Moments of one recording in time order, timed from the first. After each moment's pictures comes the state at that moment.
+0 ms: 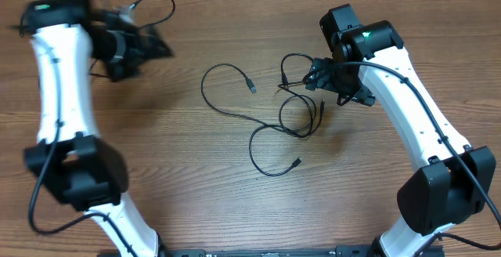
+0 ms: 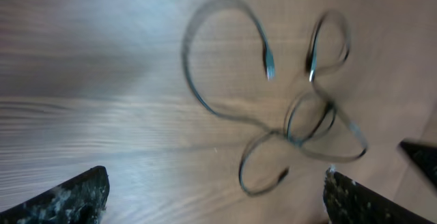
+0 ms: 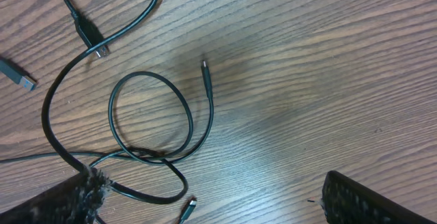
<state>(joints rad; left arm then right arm) 0.14 2.02 2.03 -1.45 0.51 -0.10 0.31 1.83 1.70 -1.31 0.11 0.62</state>
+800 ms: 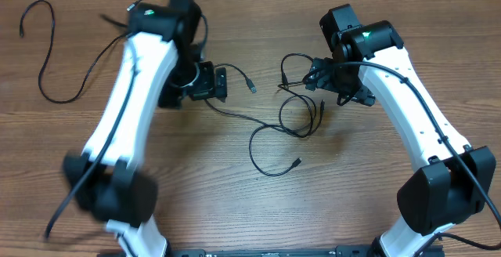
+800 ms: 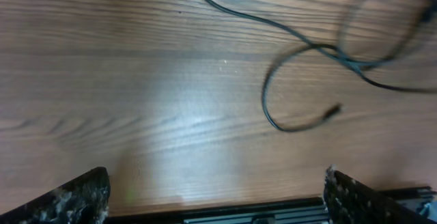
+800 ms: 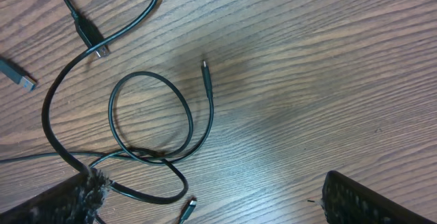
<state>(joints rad) -0.23 1.87 1.92 -1.61 0.18 -0.33 0.31 1.83 1.70 -1.31 0.11 0.62</state>
